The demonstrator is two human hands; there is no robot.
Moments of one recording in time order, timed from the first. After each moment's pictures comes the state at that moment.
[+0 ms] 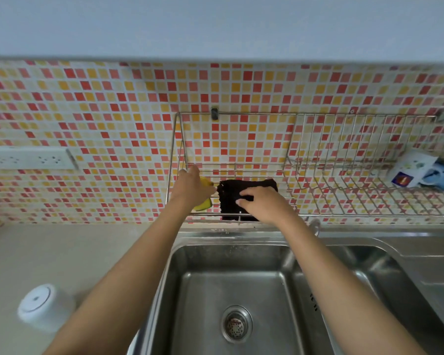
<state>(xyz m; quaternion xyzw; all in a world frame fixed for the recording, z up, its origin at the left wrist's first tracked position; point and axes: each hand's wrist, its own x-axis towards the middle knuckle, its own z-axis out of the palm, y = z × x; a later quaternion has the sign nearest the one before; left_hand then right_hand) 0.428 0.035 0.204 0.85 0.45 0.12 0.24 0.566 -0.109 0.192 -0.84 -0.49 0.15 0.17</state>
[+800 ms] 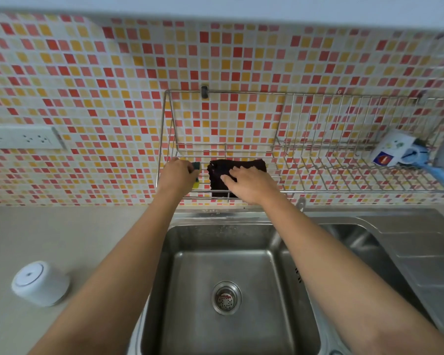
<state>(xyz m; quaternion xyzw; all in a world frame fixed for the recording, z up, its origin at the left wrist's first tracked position) 0.414 0.025 0.183 0.86 0.44 0.18 0.17 0.551 -0.111 0.190 -0.84 -0.54 0.07 0.05</state>
